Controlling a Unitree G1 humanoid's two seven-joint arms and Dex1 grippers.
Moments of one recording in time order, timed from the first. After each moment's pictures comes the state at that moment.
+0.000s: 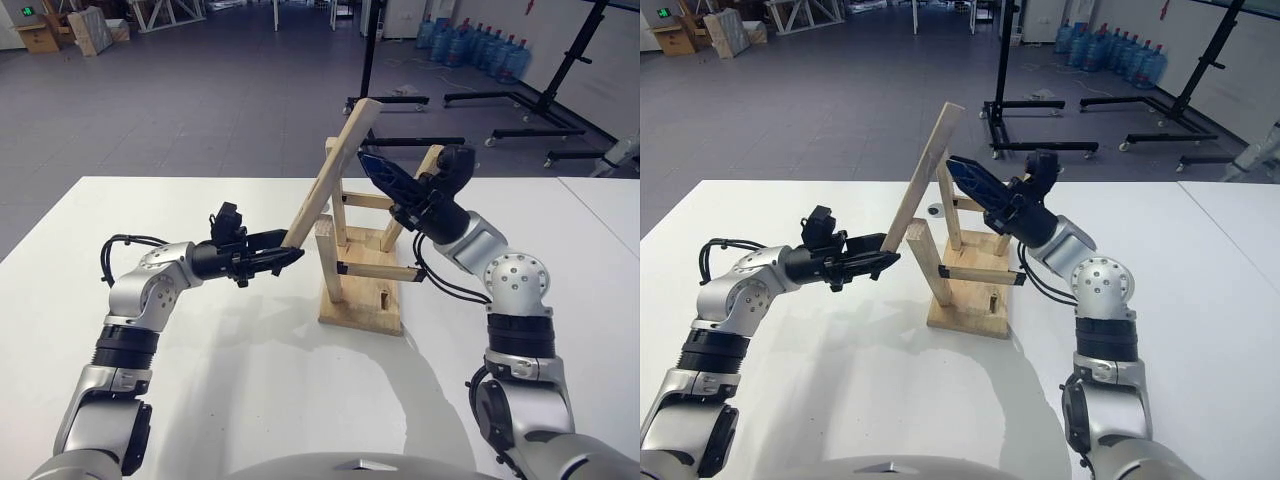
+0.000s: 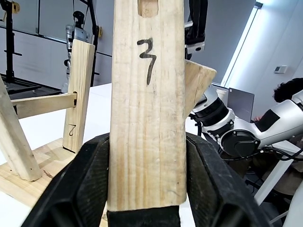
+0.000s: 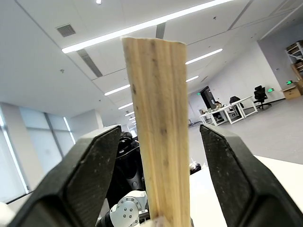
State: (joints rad) left arm -0.43 0.48 -0.04 0.12 -0.69 0.50 -1.27; right arm -0.56 -0.28 -0.17 -0.02 1.16 0.74 0.79
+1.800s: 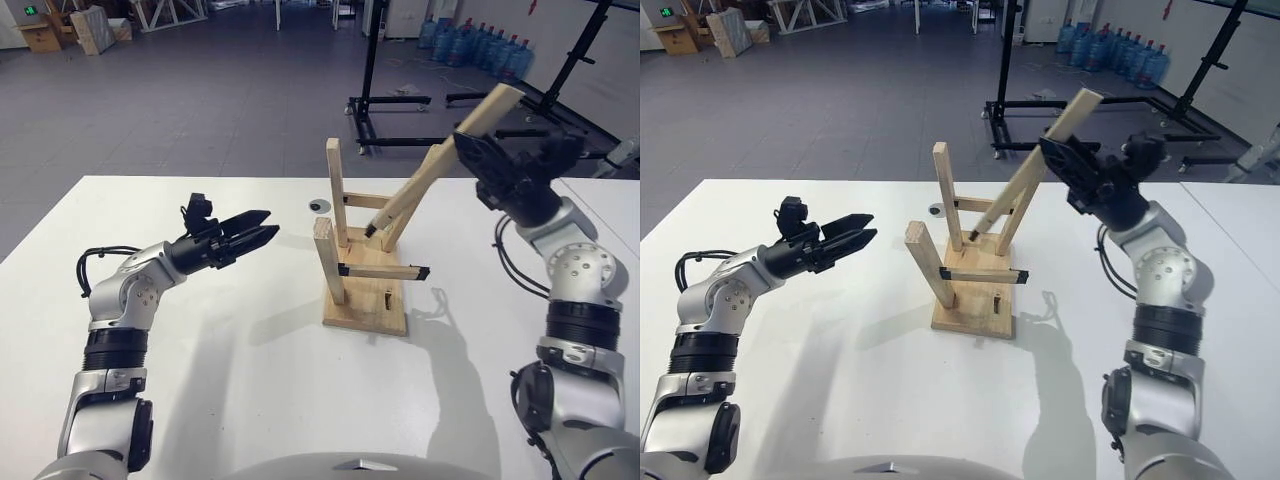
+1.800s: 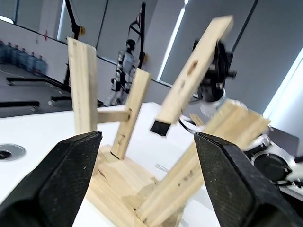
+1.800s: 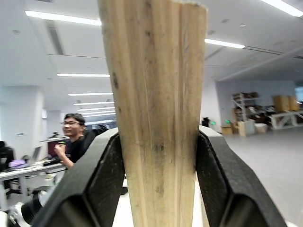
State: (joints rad) left arm -0.42 0.43 0.17 0.15 -0.72 0.58 -1.10; right arm -0.52 -0.55 -0.41 0.23 0.90 0.50 1.12
